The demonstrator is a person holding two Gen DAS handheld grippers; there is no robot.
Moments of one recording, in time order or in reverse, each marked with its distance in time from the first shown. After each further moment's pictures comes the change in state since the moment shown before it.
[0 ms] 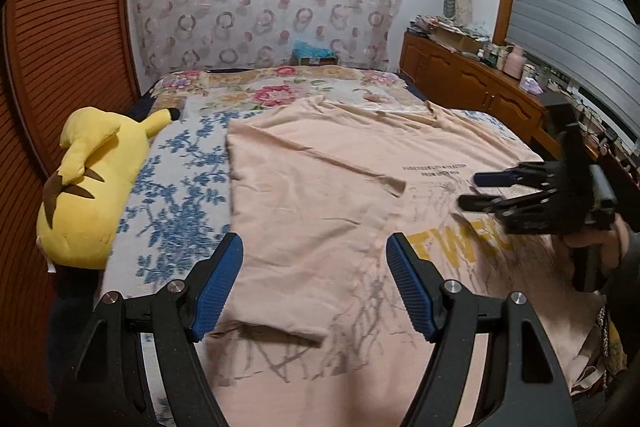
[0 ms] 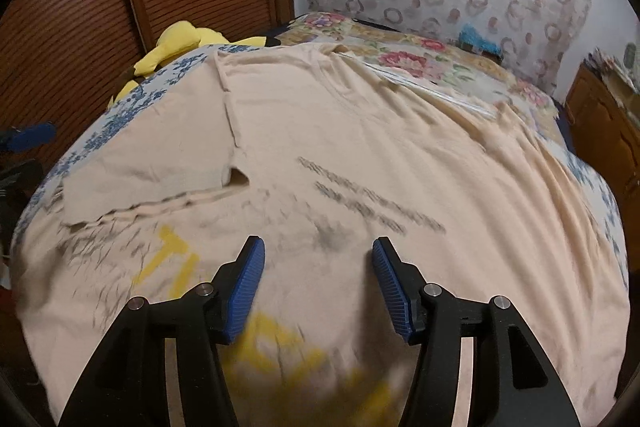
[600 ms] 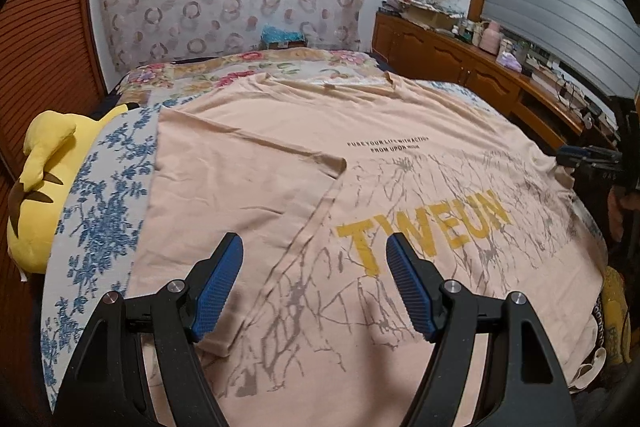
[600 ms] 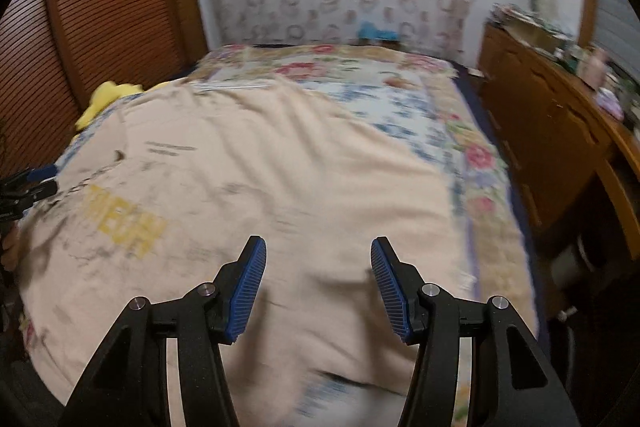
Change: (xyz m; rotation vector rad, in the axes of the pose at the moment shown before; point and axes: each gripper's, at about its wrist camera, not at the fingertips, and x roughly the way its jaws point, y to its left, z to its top) left arm 0.032 -0.051 -0.005 0.060 0.062 -0.068; right arm -0.144 -0.141 -0.121 0.239 -0.087 -0.214
